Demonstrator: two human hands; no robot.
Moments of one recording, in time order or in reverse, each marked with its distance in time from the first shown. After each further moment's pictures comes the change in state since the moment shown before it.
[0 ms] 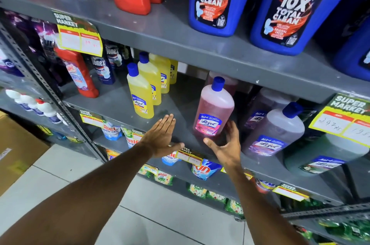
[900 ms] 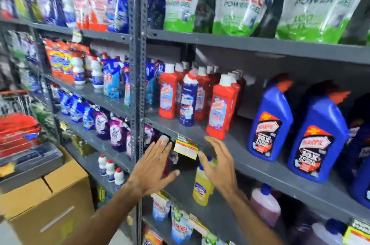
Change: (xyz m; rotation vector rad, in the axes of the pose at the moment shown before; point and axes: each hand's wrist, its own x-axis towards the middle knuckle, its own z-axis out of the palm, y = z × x) left_hand -0.232 -0.084 -0.292 0.229 0.600 -0.216; right_hand -0.073 -0.375 0.133 -0.121 -0.155 -0.914
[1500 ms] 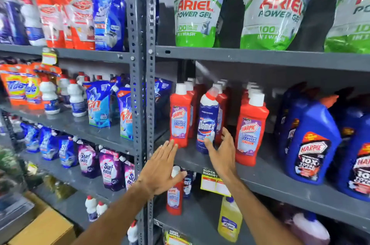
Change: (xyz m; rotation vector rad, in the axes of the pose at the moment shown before) left_hand 0.121 -0.157 0.017 -0.047 -0.071 0.157; right_hand 0.148 0.011 0.135 -0.010 0.265 0.389
